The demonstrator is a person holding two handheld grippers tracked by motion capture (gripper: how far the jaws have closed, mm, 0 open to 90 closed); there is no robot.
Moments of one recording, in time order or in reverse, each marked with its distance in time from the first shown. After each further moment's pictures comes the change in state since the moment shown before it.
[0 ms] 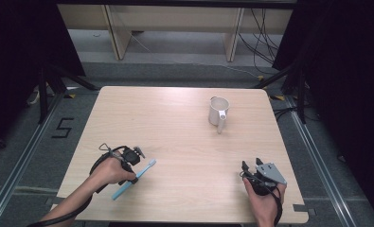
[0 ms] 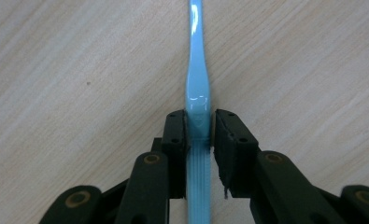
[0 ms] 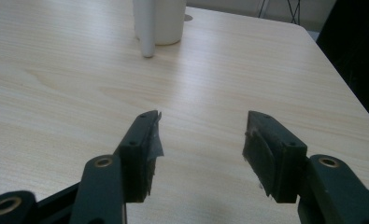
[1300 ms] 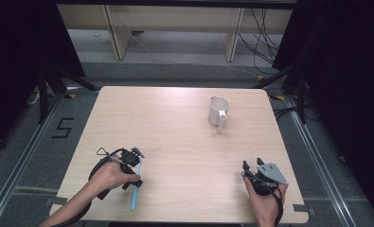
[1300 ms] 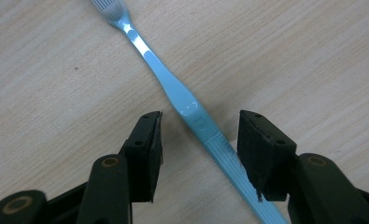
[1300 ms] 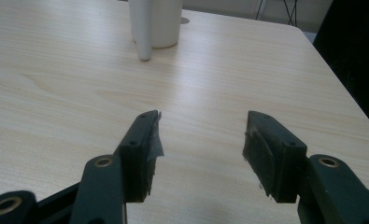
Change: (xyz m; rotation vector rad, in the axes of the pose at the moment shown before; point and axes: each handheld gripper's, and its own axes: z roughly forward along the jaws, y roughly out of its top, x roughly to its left) left arm -0.010 -0.006 -0.002 -0.050 -0.004 -0.134; right arm -0.002 0.000 0.000 -0.018 -0.001 0.015
